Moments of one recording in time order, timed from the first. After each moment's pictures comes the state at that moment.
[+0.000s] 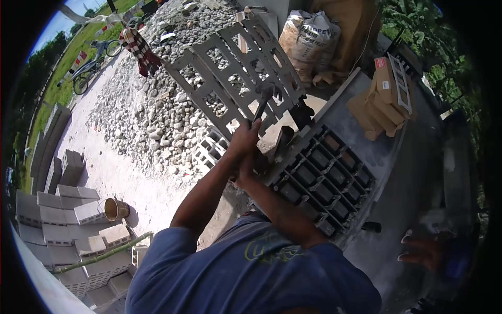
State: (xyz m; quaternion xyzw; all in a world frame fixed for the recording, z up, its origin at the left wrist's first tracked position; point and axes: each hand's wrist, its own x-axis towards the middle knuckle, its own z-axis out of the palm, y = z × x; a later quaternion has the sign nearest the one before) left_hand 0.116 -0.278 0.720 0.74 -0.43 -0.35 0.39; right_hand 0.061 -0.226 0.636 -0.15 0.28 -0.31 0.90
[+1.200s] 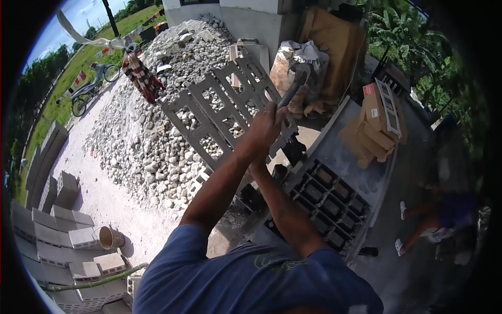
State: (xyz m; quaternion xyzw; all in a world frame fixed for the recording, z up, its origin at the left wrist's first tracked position) left_hand 0.099 -0.375 0.829 0.61 -0.62 -0.17 0.46; right_hand 0.084 -0.361 0.696 -0.38 0.19 -0.50 0.75
